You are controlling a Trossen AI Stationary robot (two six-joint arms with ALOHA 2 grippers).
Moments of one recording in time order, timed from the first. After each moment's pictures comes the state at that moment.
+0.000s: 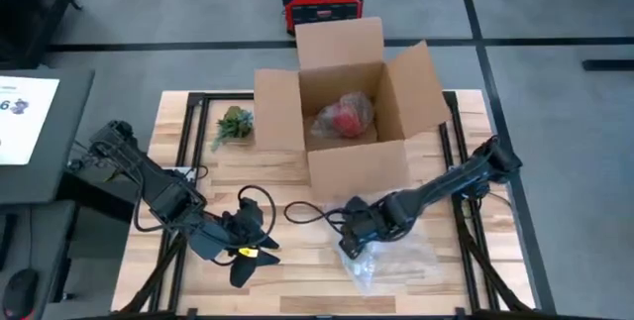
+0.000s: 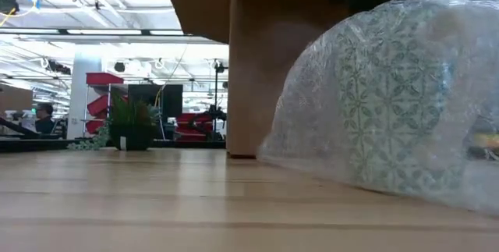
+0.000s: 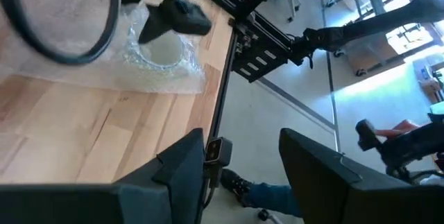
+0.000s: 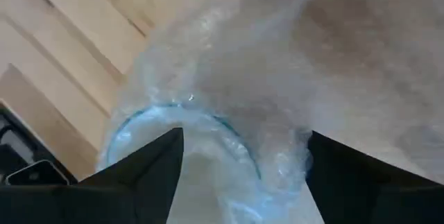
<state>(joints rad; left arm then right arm) -0.69 1.36 1.38 -0.62 -0.36 -1.01 0.43 1.79 1.39 -0.87 0.10 1.22</state>
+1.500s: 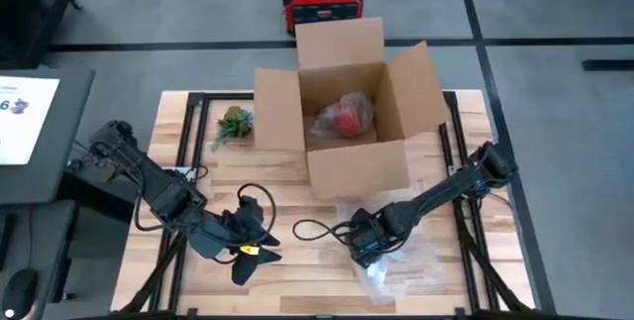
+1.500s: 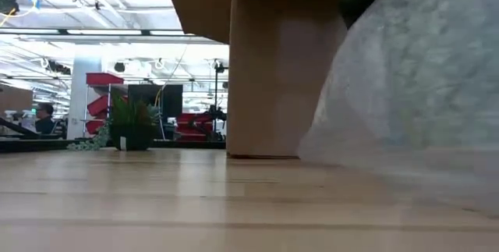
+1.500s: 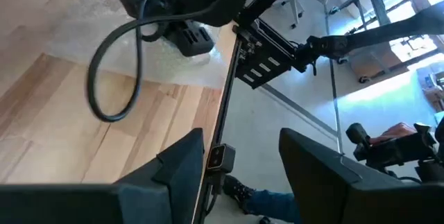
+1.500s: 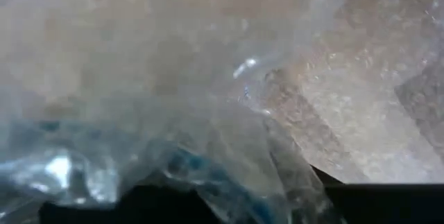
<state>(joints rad) -0.68 1.36 1.38 -0.62 -0.38 -1.01 0.46 1.84 1.31 -0.88 -0.02 1.21</state>
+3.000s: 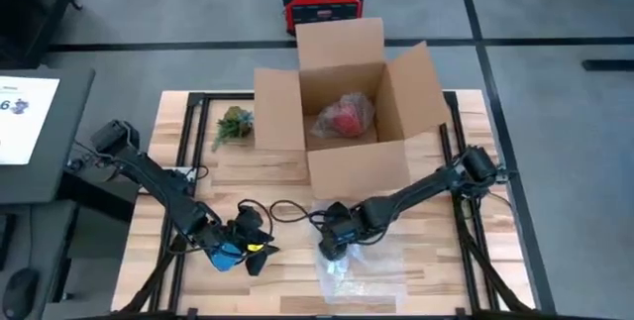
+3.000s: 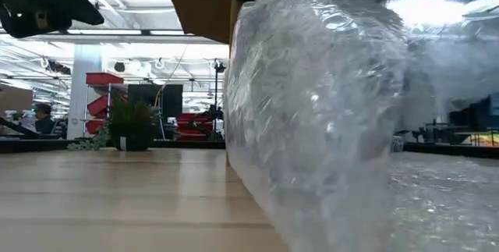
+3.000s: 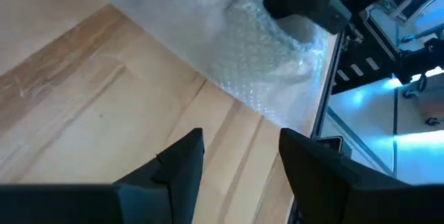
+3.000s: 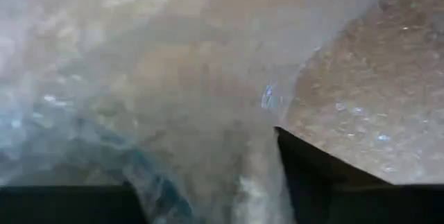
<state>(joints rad) -0.74 1.36 0.85 -0.30 -0.54 -1.28 0.37 1.96 1.41 -0.62 0.03 1.20</state>
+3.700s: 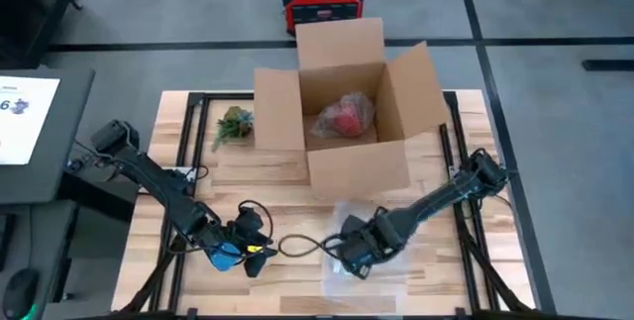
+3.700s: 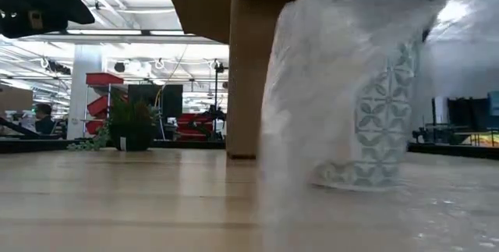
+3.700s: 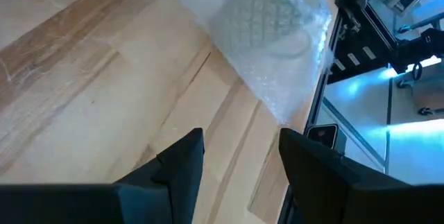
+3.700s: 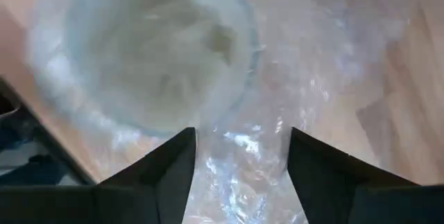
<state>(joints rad) -0.74 1.36 0.85 -0.30 -0.50 -1.29 0.53 1.93 1.73 -1.23 0.08 1.08</state>
